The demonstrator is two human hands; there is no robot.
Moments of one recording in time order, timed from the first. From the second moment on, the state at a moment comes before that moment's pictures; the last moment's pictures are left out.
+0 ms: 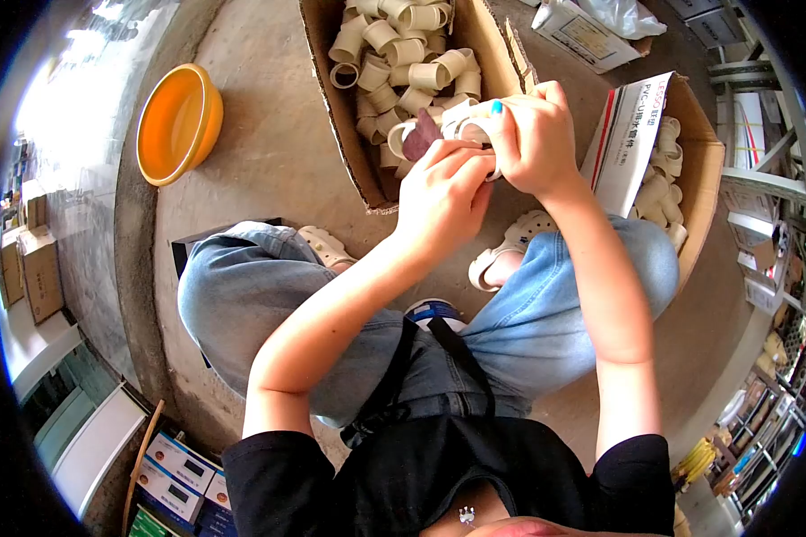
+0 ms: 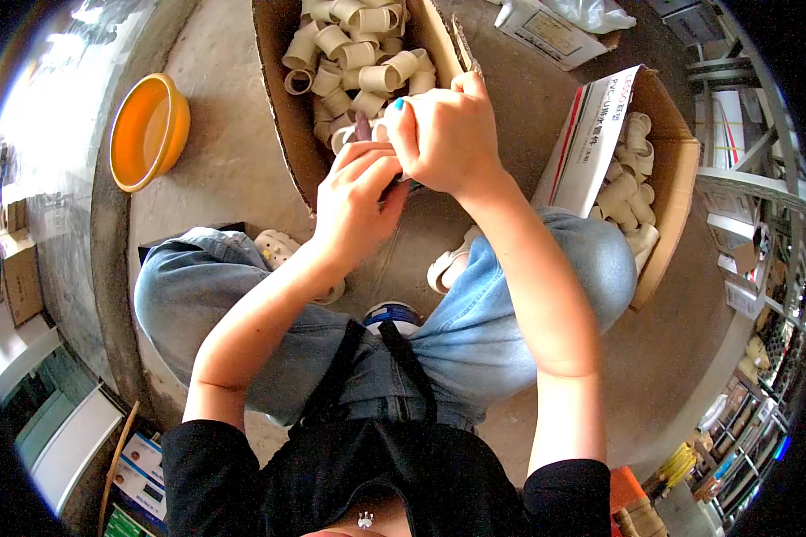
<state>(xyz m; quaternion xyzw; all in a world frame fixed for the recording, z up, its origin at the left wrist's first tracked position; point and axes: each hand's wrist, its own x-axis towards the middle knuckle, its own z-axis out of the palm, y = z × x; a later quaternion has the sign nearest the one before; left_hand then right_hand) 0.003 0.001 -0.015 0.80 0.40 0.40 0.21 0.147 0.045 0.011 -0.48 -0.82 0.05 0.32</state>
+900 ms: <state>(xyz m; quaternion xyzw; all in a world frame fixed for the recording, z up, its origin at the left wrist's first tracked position) -0.015 0.007 -0.001 0.88 0.27 0.38 0.11 0.166 0.056 0.004 -0.35 -0.88 0.19 0.25</state>
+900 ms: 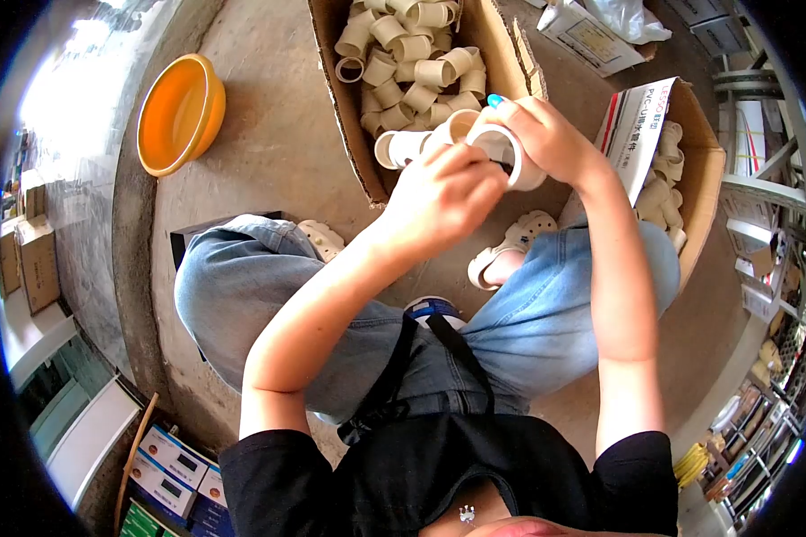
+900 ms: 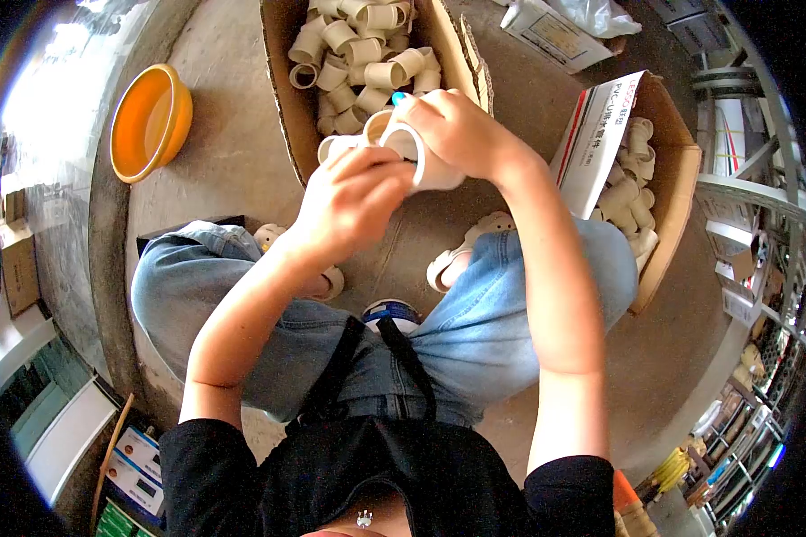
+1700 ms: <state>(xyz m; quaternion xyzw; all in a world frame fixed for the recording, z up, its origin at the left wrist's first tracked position) 0.002 -0.003 0.016 0.51 0.46 0.33 0.65 0.148 0.050 -0.002 -0.33 -0.86 0.03 0.40</state>
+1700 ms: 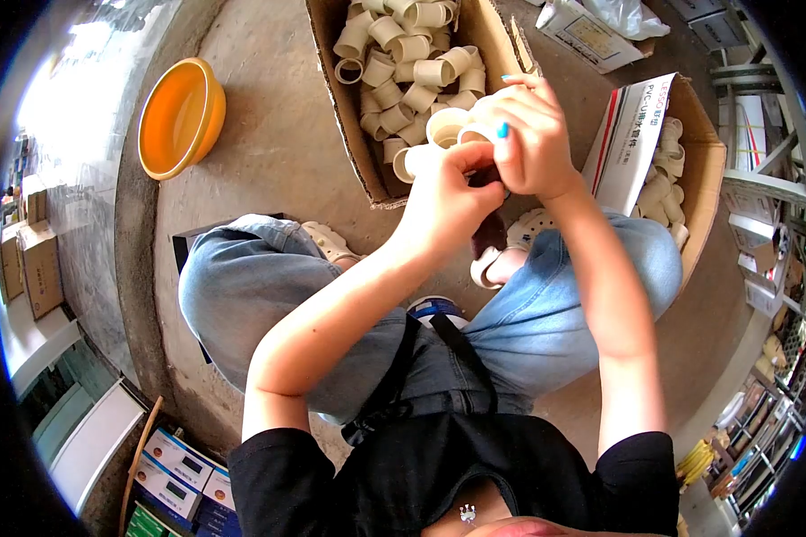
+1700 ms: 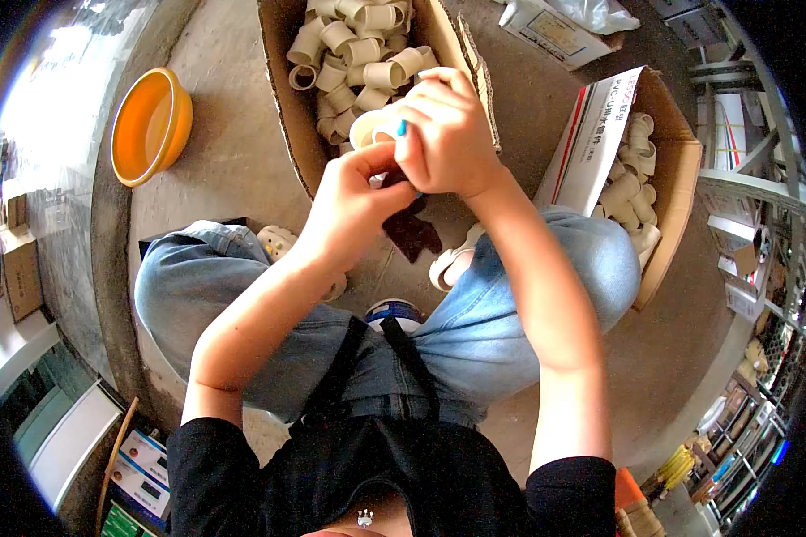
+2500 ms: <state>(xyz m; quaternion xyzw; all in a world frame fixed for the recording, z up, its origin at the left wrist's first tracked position) -0.033 0.007 0.046 0.45 0.49 0.50 0.56 0.155 0.048 0.036 -0.25 -0.82 0.06 0.51</state>
